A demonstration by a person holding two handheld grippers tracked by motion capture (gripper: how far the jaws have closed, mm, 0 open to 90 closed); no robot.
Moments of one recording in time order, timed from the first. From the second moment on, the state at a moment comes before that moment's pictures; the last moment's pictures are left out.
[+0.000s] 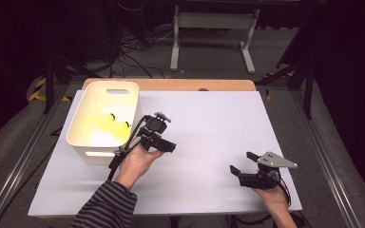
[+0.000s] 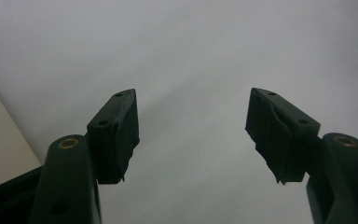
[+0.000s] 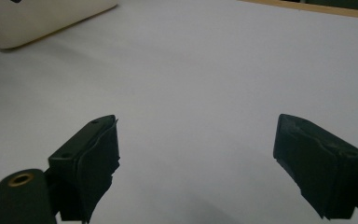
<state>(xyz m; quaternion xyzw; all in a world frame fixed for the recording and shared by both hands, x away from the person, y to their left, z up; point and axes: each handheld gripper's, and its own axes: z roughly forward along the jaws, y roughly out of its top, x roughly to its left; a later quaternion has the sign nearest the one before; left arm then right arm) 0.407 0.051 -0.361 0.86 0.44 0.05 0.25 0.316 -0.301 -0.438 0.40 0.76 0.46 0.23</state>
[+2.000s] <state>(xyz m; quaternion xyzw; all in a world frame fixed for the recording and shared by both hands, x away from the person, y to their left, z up) 0.371 0.064 -0.399 0.86 0.43 0.04 0.26 0.316 -0.301 -0.438 0.40 0.76 0.46 0.23</state>
